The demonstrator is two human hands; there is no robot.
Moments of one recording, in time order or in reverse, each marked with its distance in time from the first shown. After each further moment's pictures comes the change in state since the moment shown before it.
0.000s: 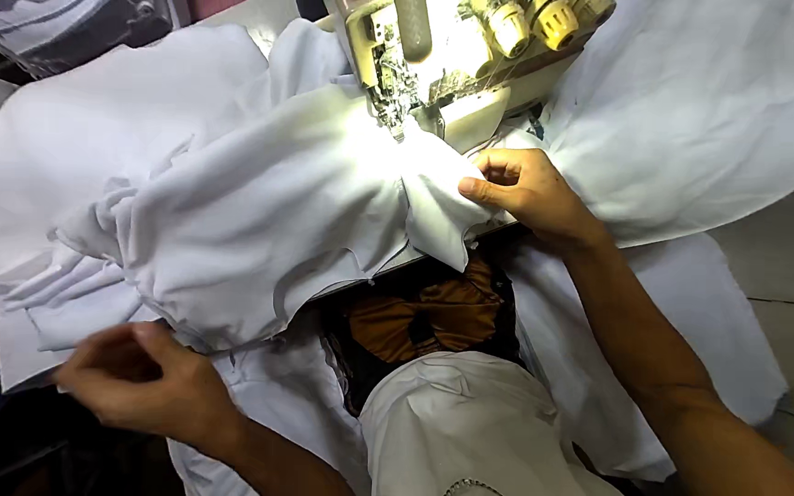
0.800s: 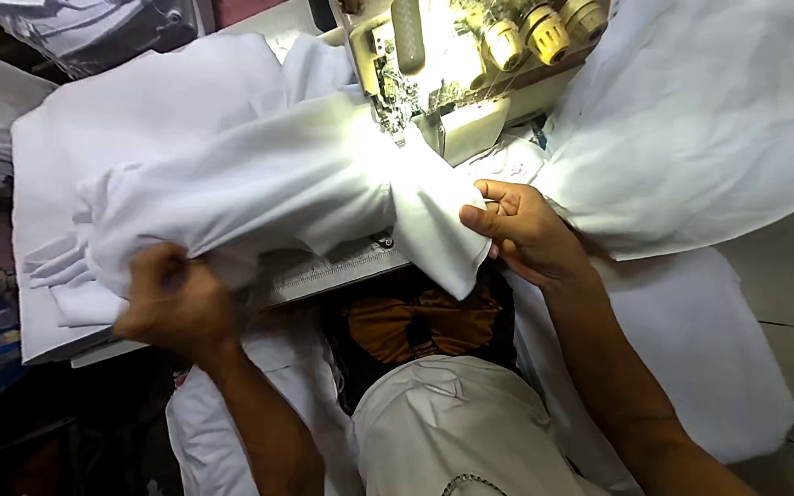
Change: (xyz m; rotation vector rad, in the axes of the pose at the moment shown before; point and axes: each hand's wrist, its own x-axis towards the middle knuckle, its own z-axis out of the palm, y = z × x) left_hand 0.036 -0.009 0.043 0.183 0.049 0.242; right_hand -0.036 -0.026 0.023 0.637 -0.052 0.182
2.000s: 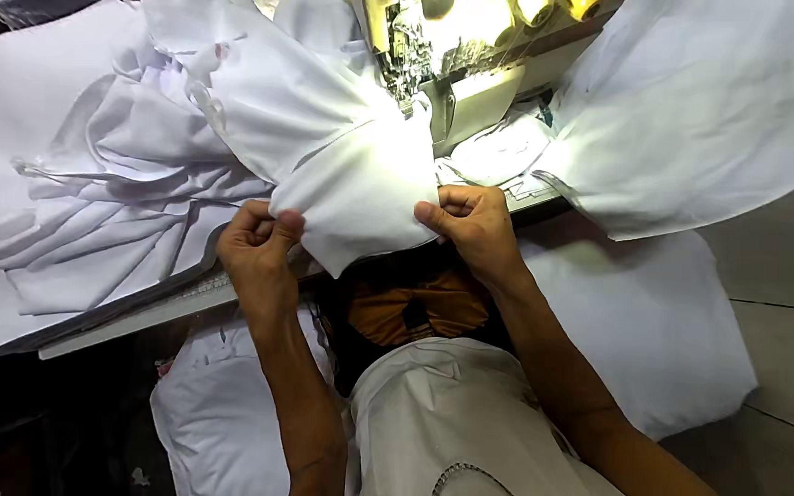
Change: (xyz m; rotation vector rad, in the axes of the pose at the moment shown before) left_hand -0.022 0.066 0.034 -1.085 -0.447 -0.360; right_hand 0.004 0.043 0.047 -0.351 0.231 -0.146
